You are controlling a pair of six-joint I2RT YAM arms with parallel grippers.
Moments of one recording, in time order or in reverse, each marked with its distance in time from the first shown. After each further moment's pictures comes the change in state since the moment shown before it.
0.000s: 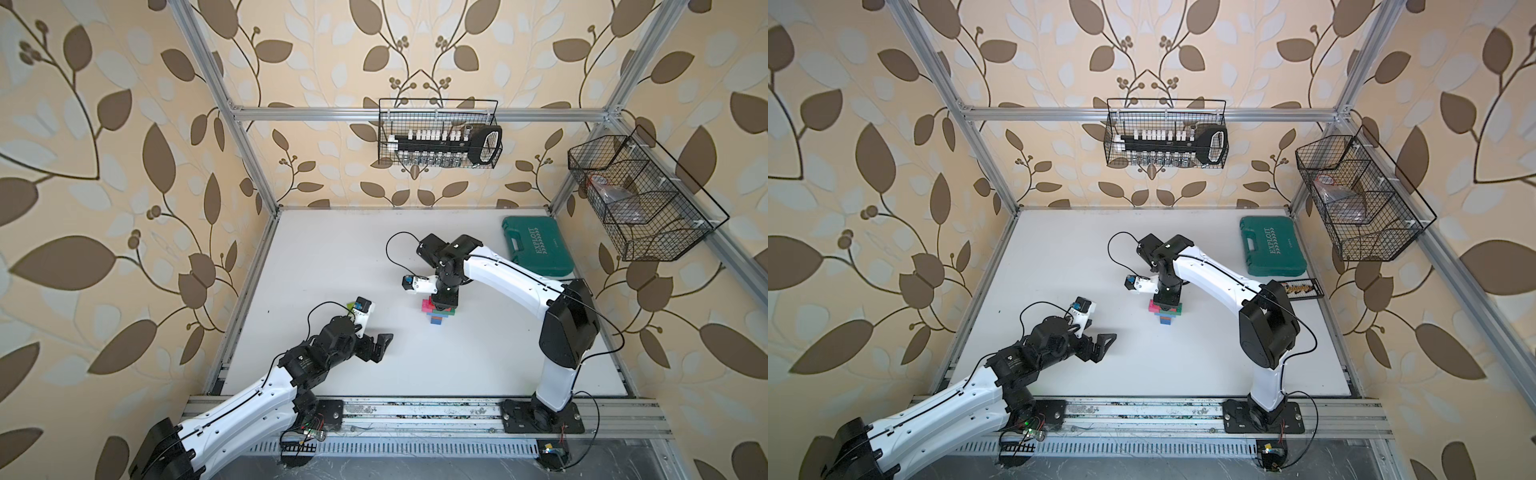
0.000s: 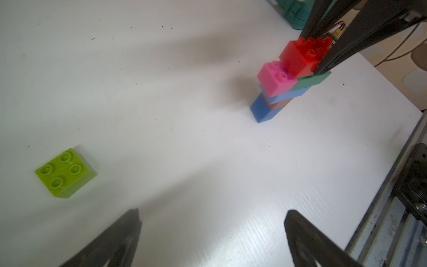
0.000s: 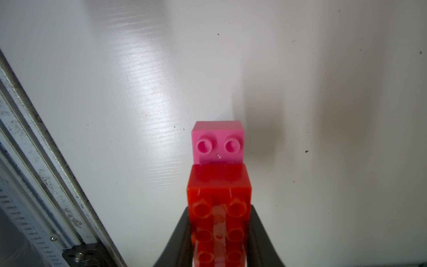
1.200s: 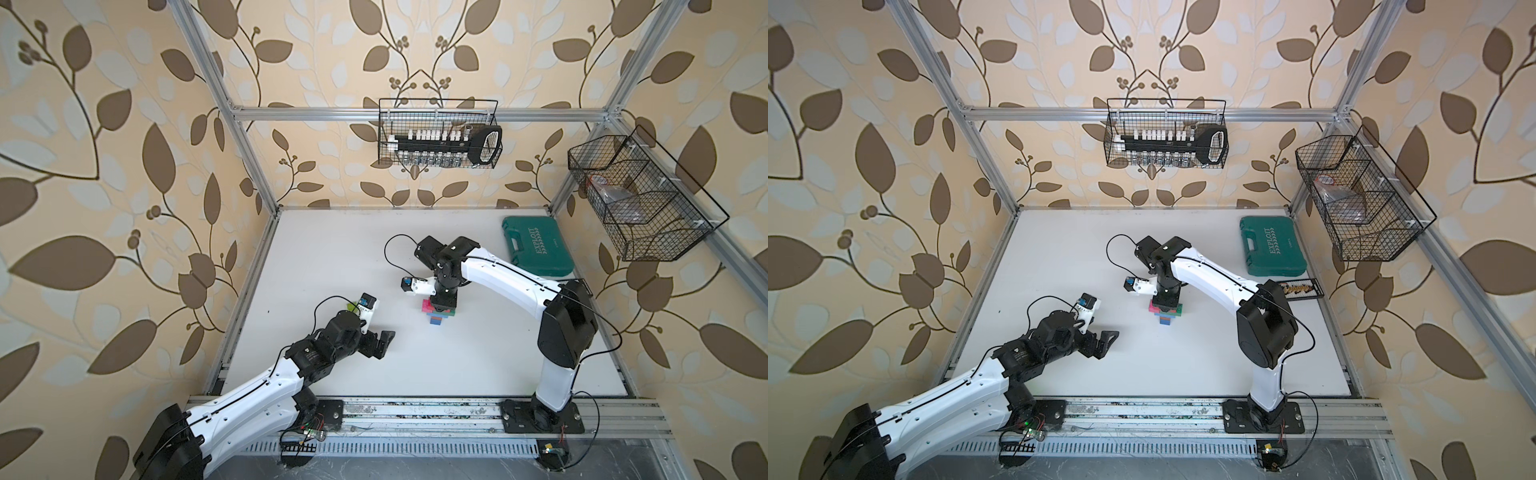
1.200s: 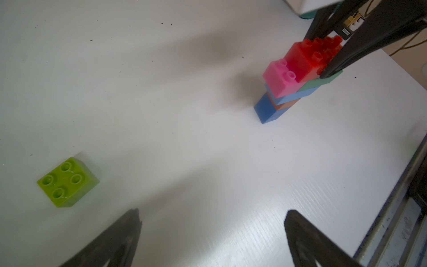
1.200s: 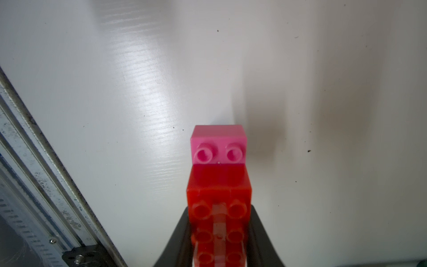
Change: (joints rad) left arm 0.000 0.104 0.058 0.002 -0.014 0.035; right arm 0.013 0.017 -0.006 -0.002 0.014 0.019
